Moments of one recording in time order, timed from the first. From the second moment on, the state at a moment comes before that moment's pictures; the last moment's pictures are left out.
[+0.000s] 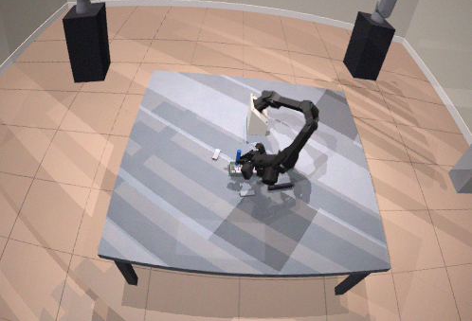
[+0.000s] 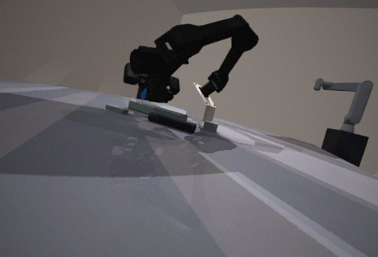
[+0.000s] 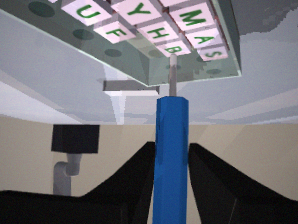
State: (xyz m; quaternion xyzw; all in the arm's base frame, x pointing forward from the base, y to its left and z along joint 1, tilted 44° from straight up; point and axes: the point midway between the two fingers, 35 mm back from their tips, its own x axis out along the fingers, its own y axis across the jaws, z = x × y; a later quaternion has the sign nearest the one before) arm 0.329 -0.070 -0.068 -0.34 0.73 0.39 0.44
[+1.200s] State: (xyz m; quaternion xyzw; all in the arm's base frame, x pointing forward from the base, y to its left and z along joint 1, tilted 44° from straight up) arm 0.325 -0.091 -0.047 -0.34 0.73 0.39 0.45
